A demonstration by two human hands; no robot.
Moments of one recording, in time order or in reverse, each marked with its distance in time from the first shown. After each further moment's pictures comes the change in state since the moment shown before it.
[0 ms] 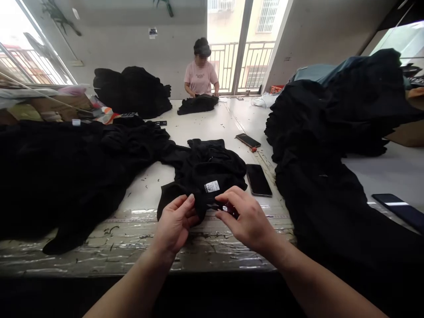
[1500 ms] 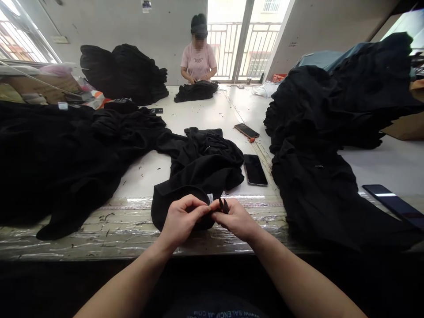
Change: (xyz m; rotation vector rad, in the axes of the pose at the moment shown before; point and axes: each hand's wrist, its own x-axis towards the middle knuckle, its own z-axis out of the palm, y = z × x) left_hand -0.008 -0.024 -0.007 0.791 -0.140 0.316; right_hand -0.020 0.019 0.032 0.840 -0.284 0.574
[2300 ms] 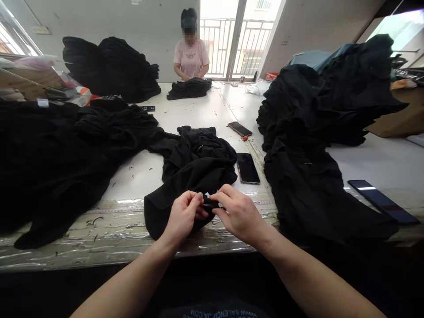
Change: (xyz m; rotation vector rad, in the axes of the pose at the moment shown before) left_hand 0.014 -0.005 0.027 -0.328 -0.019 -0.201; right_hand -0.018 -0.023 -0.021 -1.114 0.220 -0.427
